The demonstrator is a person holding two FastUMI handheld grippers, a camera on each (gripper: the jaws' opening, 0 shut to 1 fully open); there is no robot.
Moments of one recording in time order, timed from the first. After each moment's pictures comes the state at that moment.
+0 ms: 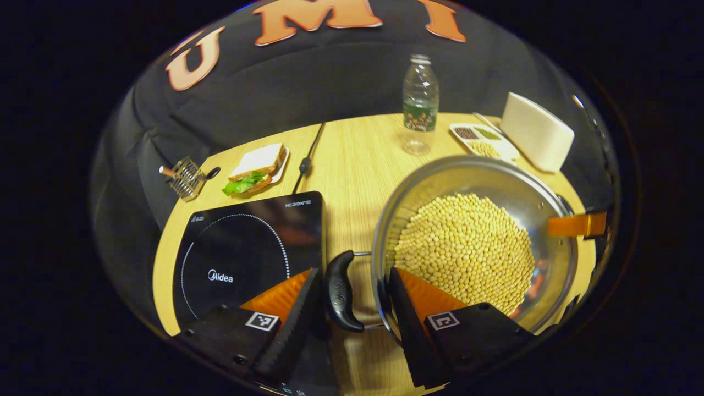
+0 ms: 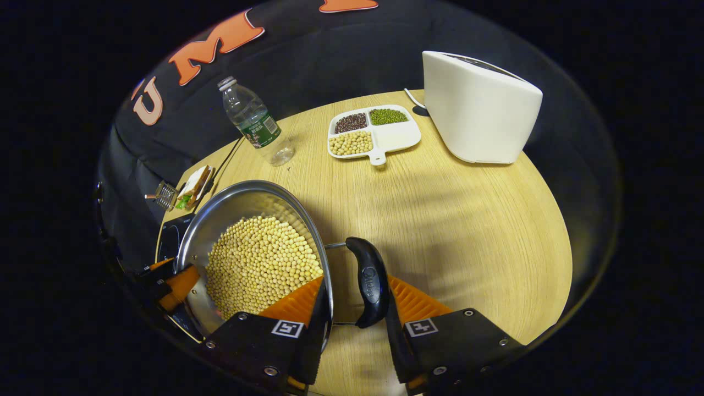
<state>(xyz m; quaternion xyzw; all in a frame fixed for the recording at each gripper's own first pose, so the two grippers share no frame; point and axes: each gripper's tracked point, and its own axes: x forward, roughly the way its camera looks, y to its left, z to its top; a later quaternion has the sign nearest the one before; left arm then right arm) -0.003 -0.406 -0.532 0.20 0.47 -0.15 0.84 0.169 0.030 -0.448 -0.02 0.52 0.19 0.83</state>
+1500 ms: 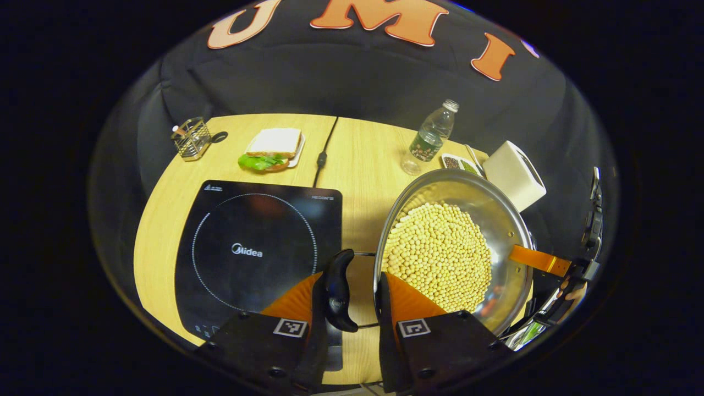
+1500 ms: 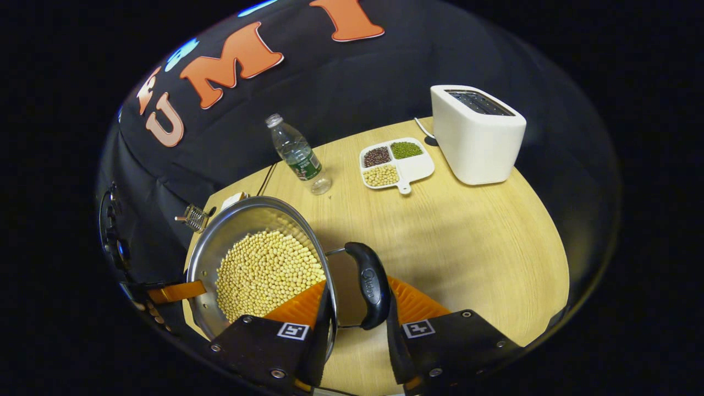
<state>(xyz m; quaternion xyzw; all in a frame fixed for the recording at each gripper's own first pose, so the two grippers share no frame) 0.018 -0.380 -0.499 0.00 0.55 -0.16 0.82 0.134 0.075 -0.356 0.03 0.47 0.21 0.86</state>
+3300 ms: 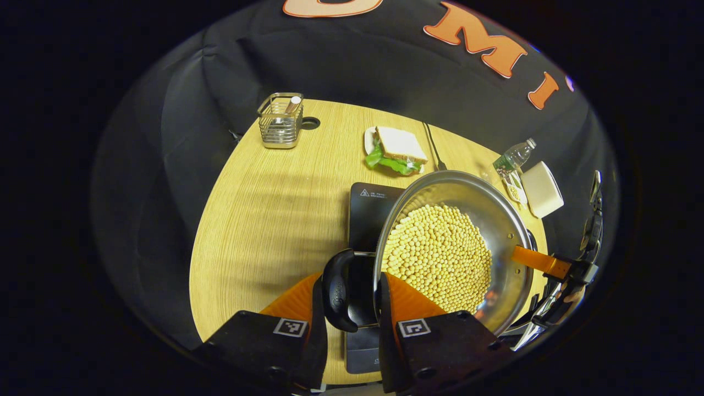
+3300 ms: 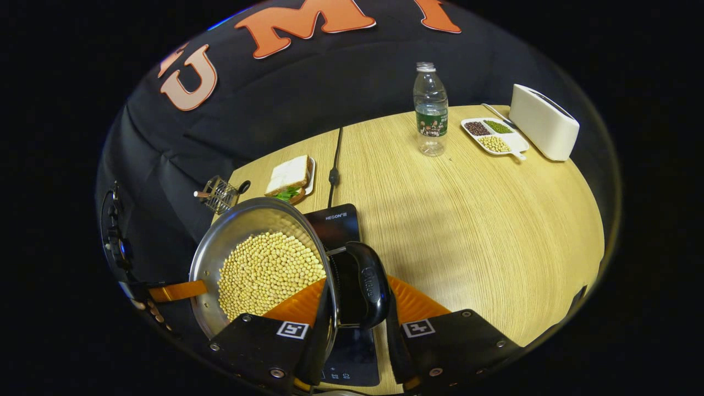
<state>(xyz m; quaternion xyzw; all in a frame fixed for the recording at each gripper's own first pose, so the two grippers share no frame) 0.081 -0.231 -0.520 -0.02 0.58 -0.15 0.80 0.031 0.331 -0.386 0.01 0.50 0.19 0.85</state>
